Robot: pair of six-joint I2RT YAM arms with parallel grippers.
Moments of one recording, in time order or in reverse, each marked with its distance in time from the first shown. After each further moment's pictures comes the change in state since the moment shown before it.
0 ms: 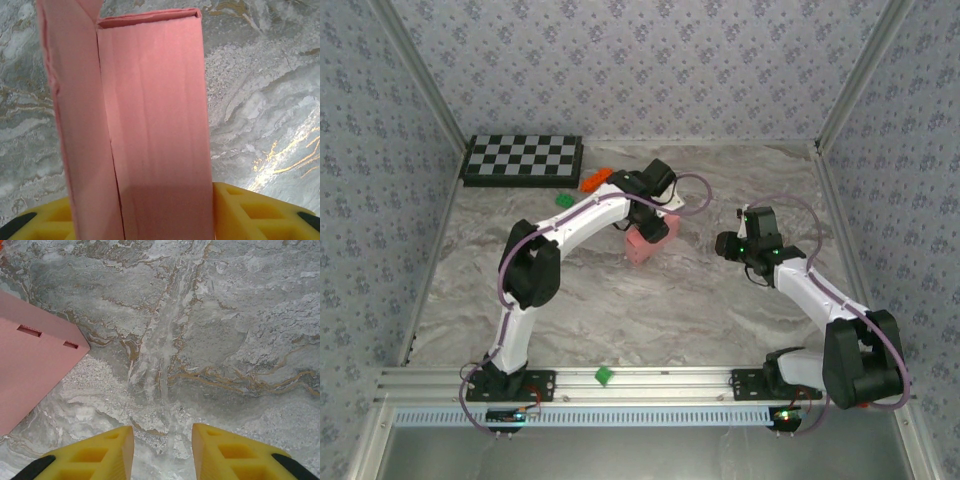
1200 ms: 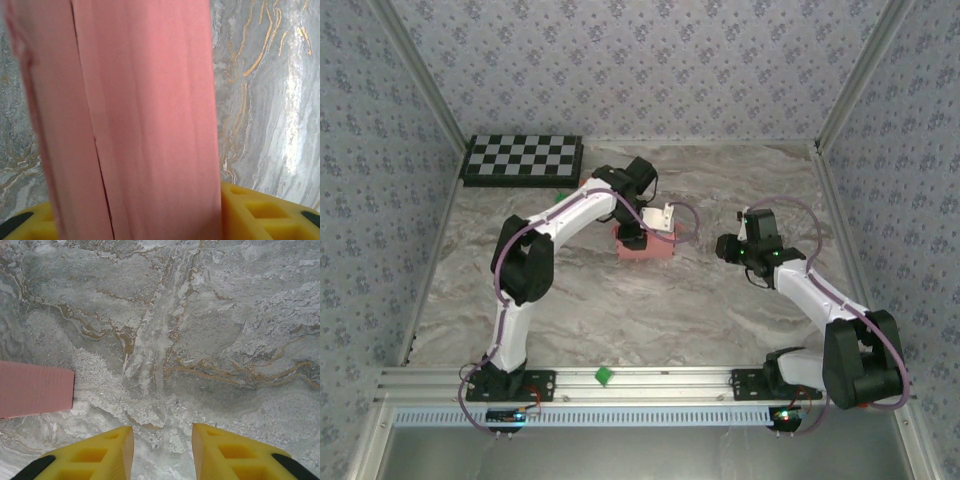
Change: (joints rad) left arm 0.092 -0.013 -0.043 -0.094 0.203 0.738; right arm -0.002 -0.004 -0.017 -0.001 -0.001 0.001
